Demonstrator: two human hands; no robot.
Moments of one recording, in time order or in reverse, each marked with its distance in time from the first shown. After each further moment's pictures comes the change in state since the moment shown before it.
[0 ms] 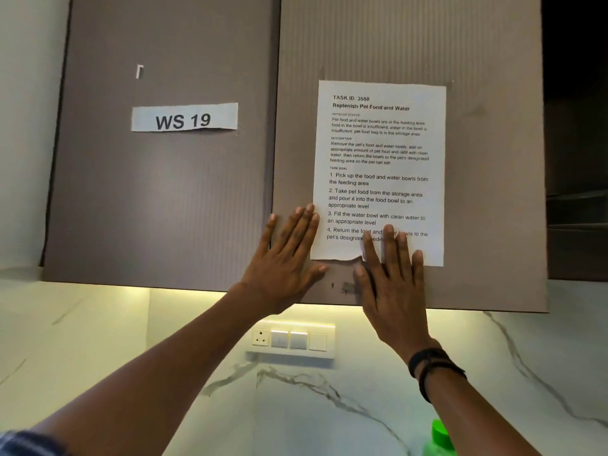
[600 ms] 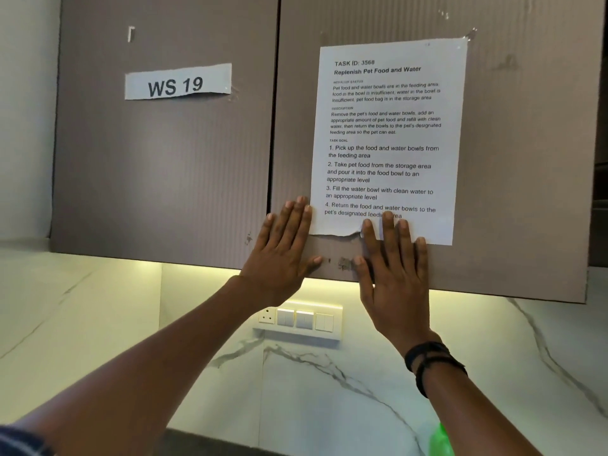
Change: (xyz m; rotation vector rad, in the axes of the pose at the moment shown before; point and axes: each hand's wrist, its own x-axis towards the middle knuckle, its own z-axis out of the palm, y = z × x) left_hand -0.011 0.017 0.031 -0.066 -0.106 -0.109; right_hand -0.011 0.006 0.018 0.029 0.031 -0.017
